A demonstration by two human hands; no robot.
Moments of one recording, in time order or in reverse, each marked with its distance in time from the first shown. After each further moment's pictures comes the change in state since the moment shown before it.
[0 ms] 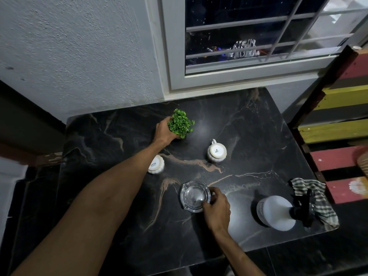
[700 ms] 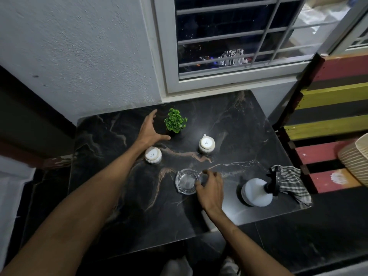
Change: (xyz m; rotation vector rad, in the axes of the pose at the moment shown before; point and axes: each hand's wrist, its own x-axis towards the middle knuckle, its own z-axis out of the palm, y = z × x) left_hand -0.083 0.011 -0.059 -0.055 0.016 0.099; right_hand -0.029 -0.020 -0.037 -0.155 0.023 -0.208
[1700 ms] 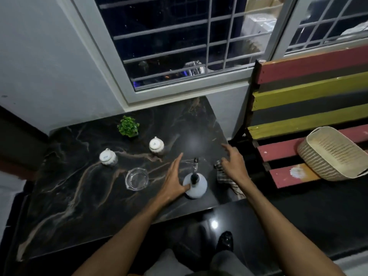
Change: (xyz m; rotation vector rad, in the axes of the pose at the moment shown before) left_hand -0.194 0.116 0.255 -0.027 -0.198 0.197; right_hand 0.093 0.145 -0.264 0.071 -0.016 -0.189
